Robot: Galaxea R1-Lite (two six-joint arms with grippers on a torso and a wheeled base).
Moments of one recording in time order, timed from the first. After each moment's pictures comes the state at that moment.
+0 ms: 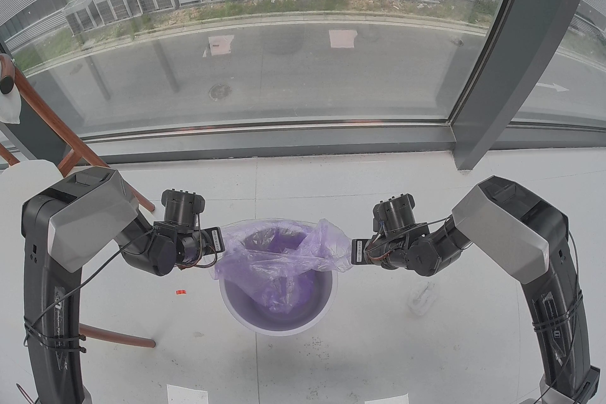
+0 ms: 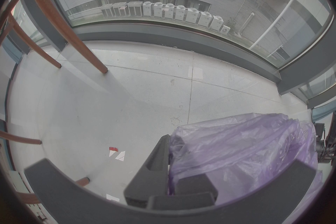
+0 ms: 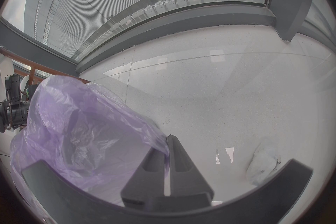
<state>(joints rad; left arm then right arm) -0.21 2.43 -1.14 -0.59 0.12 -0.38 0.46 2.60 -1.43 -0.42 0.03 0.36</state>
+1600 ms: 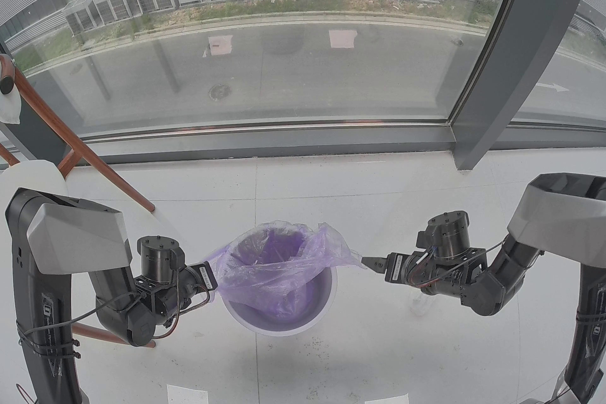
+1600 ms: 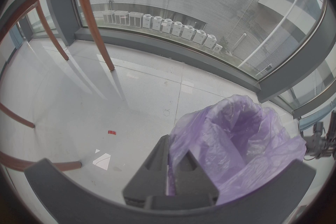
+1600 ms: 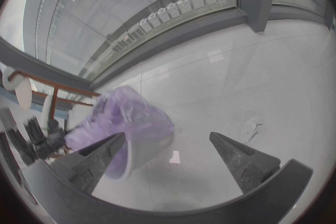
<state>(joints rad) -0.28 2.33 -0.49 -1.30 0.15 -0.47 0.47 2.22 -0.73 -0.90 0.03 0.59</state>
